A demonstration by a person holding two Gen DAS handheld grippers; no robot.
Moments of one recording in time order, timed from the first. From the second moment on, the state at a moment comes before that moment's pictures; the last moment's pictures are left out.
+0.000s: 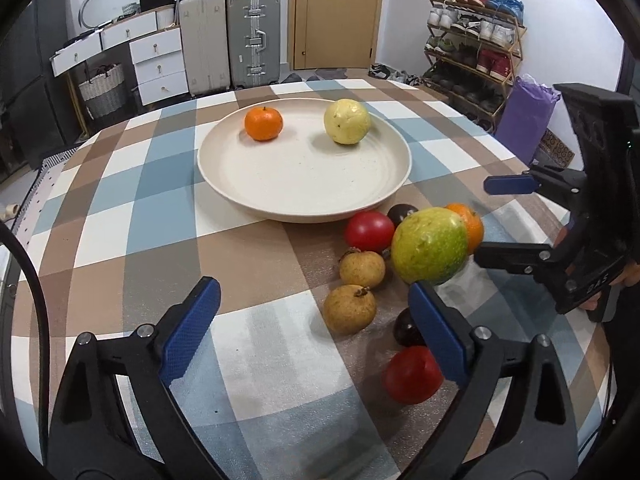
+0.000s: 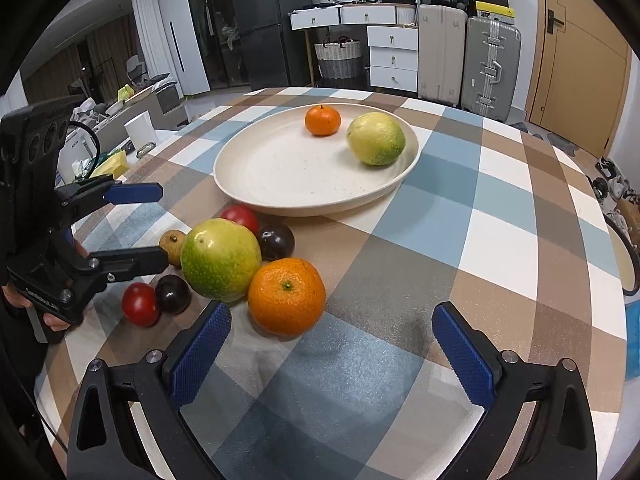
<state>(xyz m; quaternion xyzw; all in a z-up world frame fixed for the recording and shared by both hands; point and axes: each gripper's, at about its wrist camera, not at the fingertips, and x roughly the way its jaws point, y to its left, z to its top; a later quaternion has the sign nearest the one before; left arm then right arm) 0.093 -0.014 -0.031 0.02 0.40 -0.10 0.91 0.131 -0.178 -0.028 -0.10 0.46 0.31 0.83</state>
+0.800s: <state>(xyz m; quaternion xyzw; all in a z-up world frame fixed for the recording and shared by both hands) 0.101 -0.005 -0.046 0.00 0.44 -0.11 0.89 0.127 -0.172 -0.028 -0.10 0.46 0.34 0.81</state>
